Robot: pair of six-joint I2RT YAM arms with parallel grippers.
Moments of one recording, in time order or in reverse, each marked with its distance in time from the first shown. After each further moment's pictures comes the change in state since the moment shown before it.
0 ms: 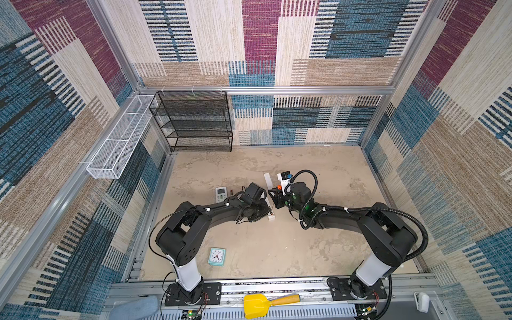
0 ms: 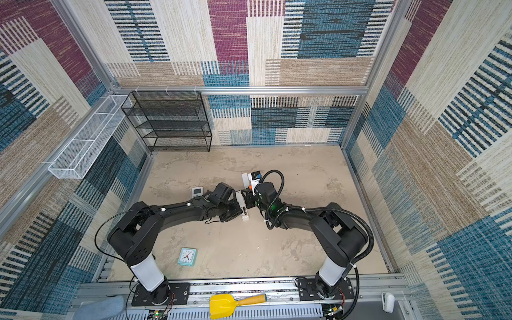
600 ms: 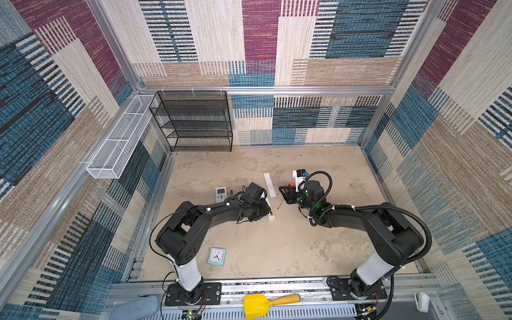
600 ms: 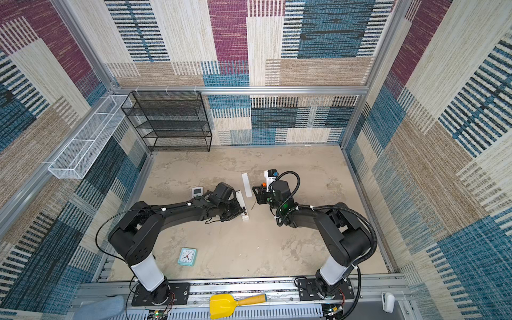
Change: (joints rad) left arm 0.000 0.004 0.003 0.013 -0.001 -0.002; right arm -0.138 -0.027 -0.092 0.092 -0.125 0.153
